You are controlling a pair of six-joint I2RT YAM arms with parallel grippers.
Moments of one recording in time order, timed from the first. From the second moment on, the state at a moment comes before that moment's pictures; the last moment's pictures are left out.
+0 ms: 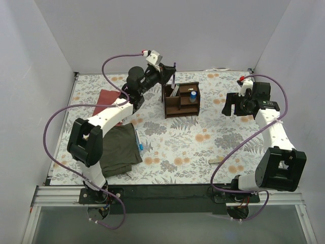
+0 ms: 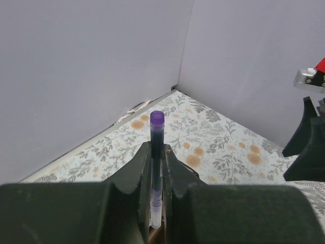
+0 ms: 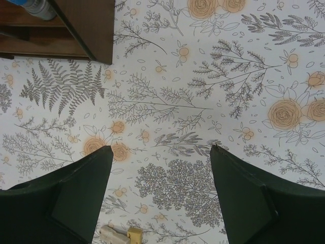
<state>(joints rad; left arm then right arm) -0.53 1.75 1.40 0.50 0.31 -0.17 -0.11 1.39 1.12 -0.57 -0.38 -0.11</state>
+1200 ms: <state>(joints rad) -0.52 1.97 1.37 0.72 0.34 -0.05 -0.11 1.40 1.09 -0.56 -0.36 -0.11</state>
